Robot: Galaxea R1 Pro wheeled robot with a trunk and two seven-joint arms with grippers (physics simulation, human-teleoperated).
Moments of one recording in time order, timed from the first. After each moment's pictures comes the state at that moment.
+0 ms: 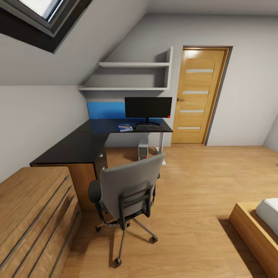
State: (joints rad) left arm 0.09 0.00 0.35 -0.24 0.06 -0.51 -0.08; right arm -0.29 0.04 0.34 0.02 -0.25 -0.80 -0.18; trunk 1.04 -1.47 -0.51
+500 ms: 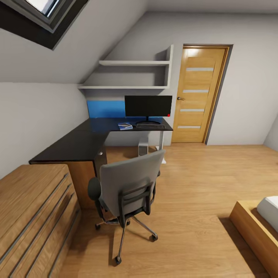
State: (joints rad) left arm 0.09 0.00 0.35 -0.24 0.06 -0.51 -0.08; right arm -0.29 0.04 0.34 0.02 -0.25 -0.80 -0.18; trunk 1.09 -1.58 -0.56
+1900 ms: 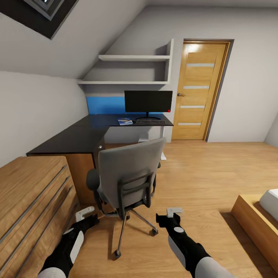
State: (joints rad) left arm -0.48 -0.08 0.34 -0.72 0.05 0.20 0.04; right arm -0.58 0.09 0.34 -0.49 -0.25 0.00 -0.21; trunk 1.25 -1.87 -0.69
